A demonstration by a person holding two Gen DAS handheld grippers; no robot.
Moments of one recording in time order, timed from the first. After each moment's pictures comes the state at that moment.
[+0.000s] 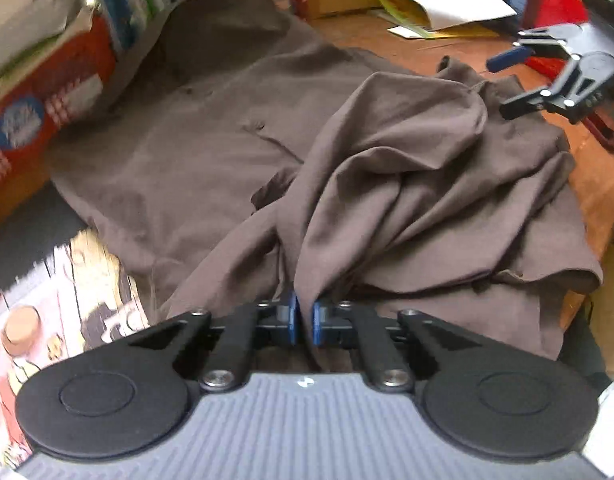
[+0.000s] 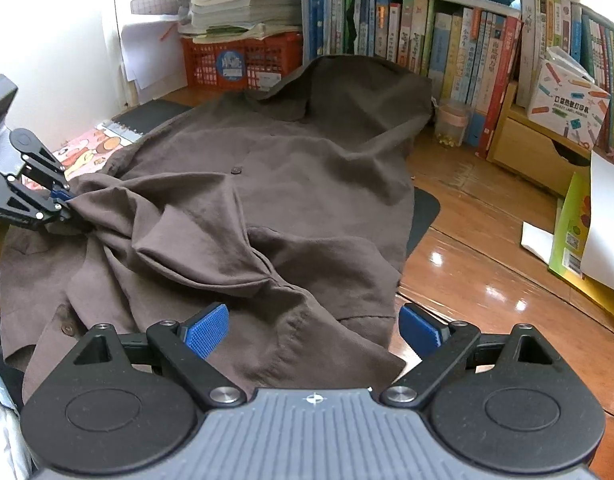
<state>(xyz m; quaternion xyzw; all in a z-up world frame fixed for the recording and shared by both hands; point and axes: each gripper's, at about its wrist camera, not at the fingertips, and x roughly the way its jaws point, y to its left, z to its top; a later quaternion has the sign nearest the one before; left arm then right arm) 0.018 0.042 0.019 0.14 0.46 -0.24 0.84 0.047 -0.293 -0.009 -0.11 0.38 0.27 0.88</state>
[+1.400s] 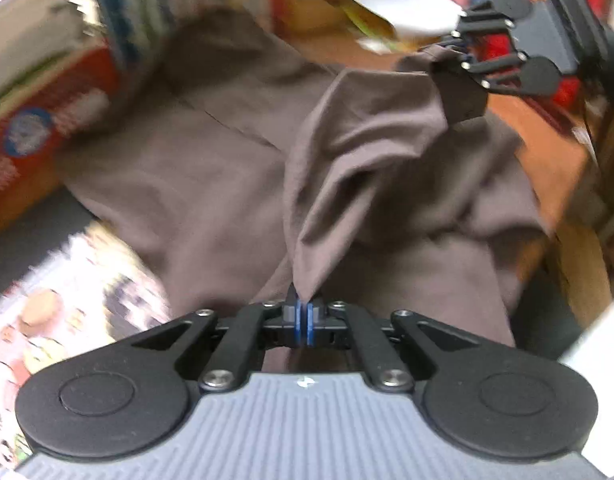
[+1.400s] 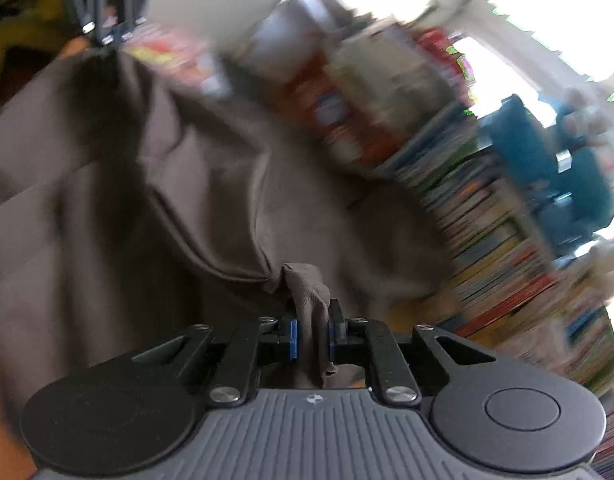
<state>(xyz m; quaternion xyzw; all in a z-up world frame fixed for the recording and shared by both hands) -0.035 0.072 0.028 0.17 0.44 -0.29 0.83 -0.009 -0.237 -0.025 -0.45 0.17 0.33 0.82</state>
